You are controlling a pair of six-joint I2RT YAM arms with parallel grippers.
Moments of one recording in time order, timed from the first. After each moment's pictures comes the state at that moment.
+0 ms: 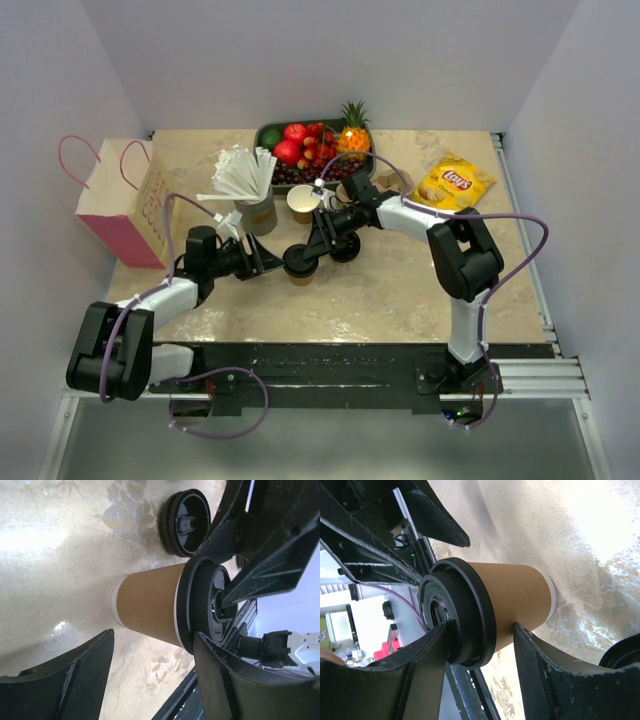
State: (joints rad) left arm -0.17 1.26 0.38 0.31 0.68 -0.68; right arm 0.55 1.99 1.35 -0.34 -0.92 0.29
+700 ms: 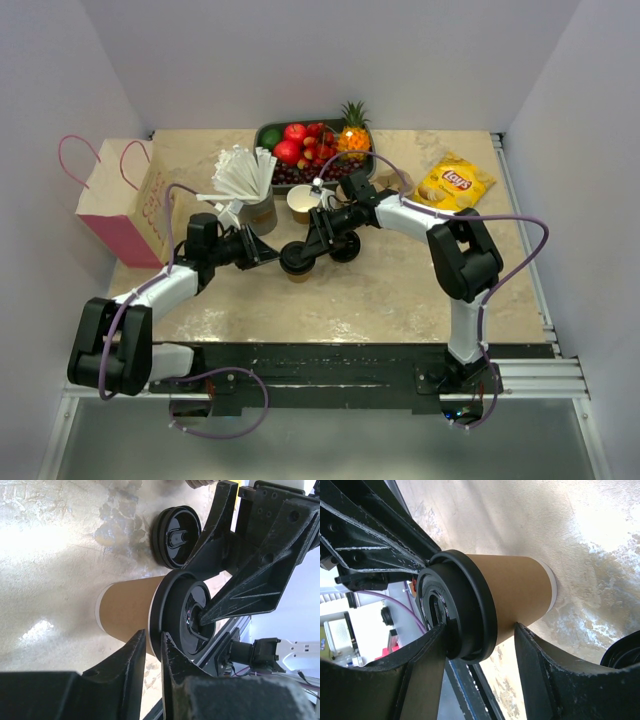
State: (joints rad) left arm -0.17 1.29 0.51 0.17 0.67 -0.69; right arm 0.56 1.99 1.37 -0.38 -0.87 0.32
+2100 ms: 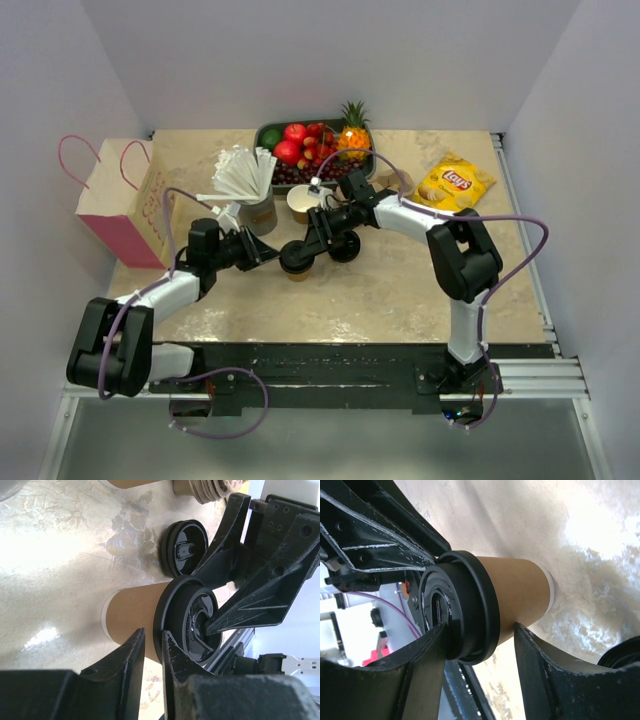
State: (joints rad) left arm -0.19 1.30 0.46 0.27 0.58 -0.74; right arm 0.57 1.99 1.38 -0.38 -0.83 0.29
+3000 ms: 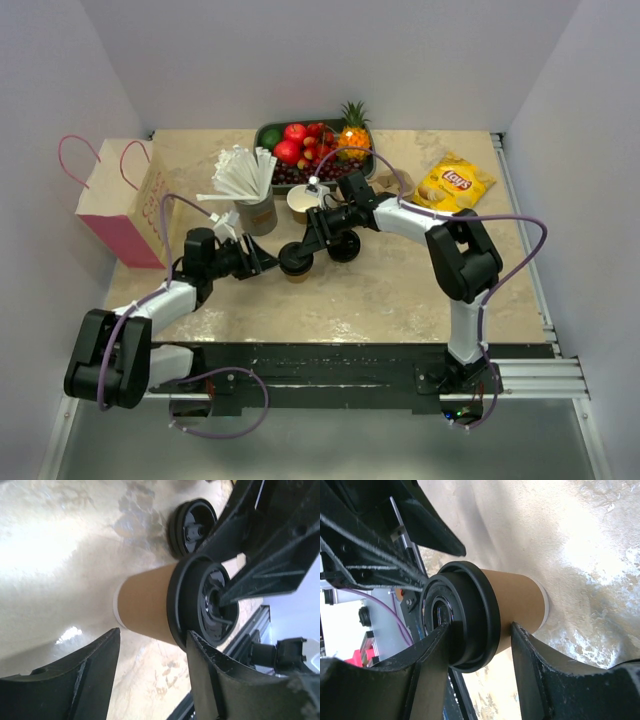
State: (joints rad) left arm -0.18 1.23 0.38 0.30 0.62 -0.65; right arm 0.58 1.99 1.35 -0.26 -0.85 0.25
